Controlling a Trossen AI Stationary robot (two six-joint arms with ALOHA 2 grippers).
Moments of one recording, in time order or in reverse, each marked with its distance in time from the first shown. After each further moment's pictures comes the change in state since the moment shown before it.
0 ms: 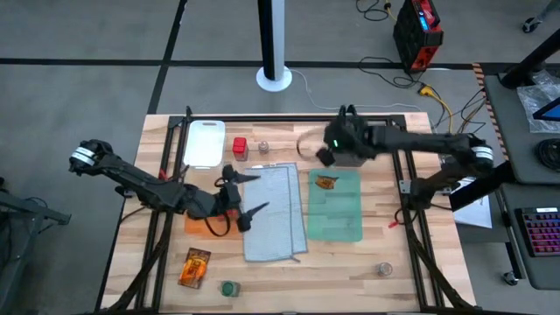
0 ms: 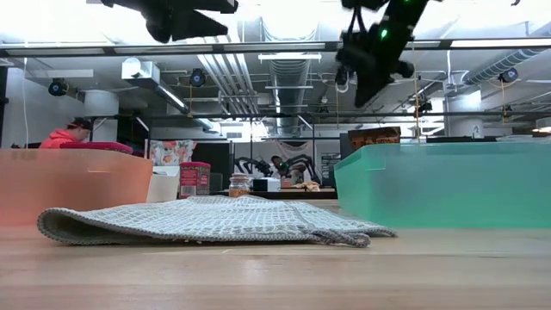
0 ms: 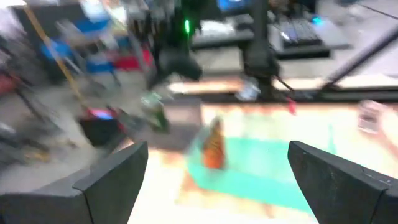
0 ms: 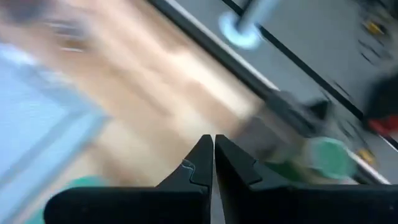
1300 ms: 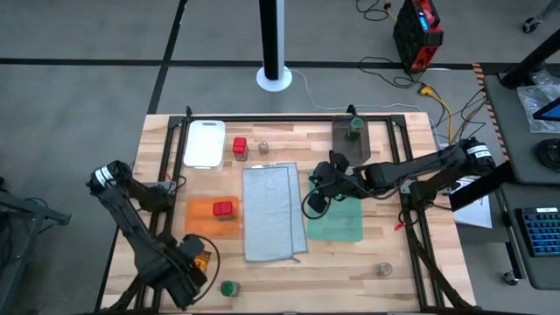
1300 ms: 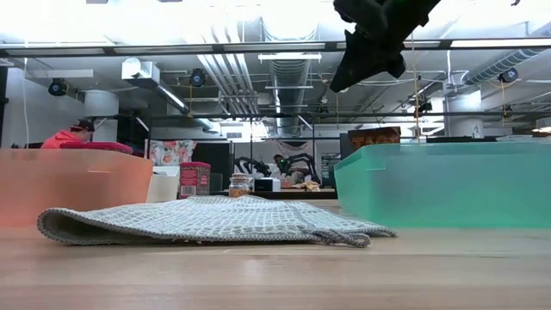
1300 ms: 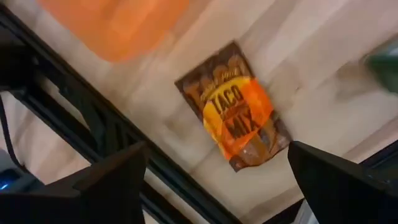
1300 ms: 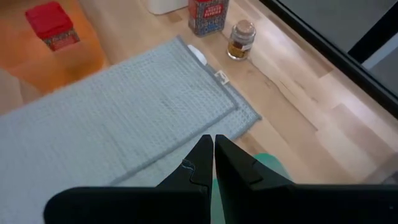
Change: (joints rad) left arm -0.568 0.419 0.666 -1.732 0.738 -1.703; right arm 0.381 0.016 -0.137 0.323 -0.003 0.094
